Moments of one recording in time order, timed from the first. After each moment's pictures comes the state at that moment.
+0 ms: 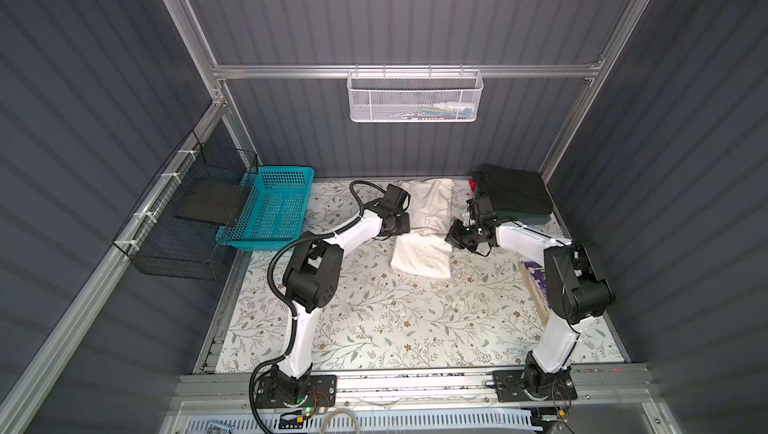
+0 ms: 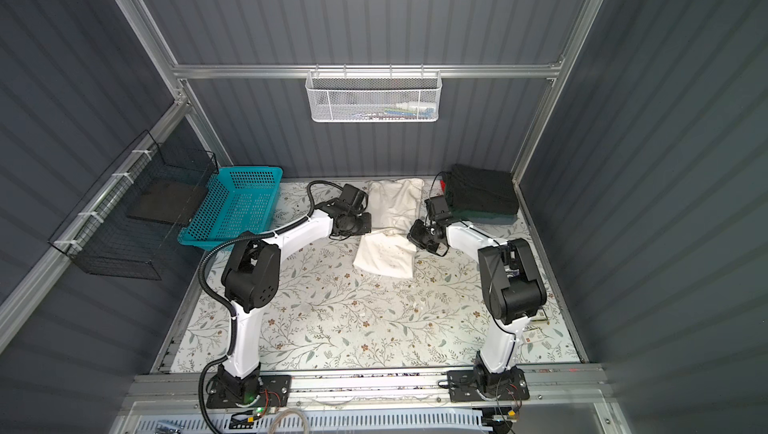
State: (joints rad) left arm -0.58 2.13 1.69 -0.53 0.01 -0.50; right arm 0.28 1.83 1.18 -0.33 -0.31 0.76
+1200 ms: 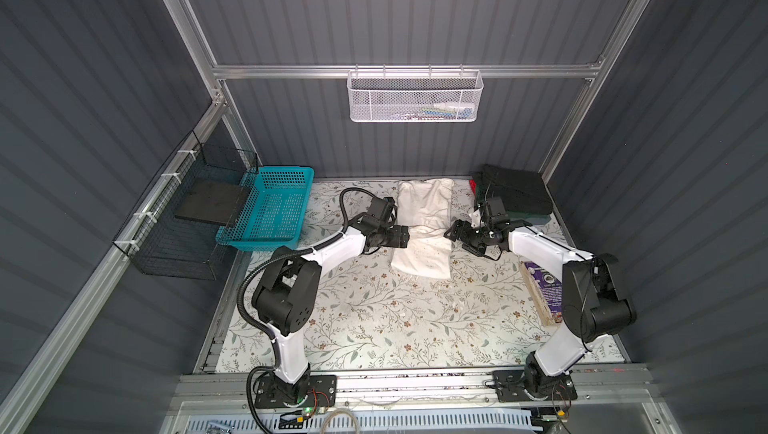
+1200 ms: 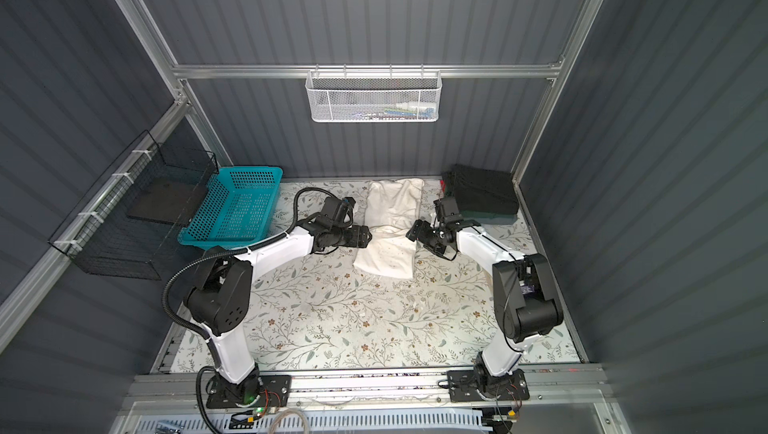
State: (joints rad) left arm -0.58 1.87 1.31 -0.31 0.15 -0.34; right arm 0.25 1.67 1.08 -0.37 -0.35 0.67
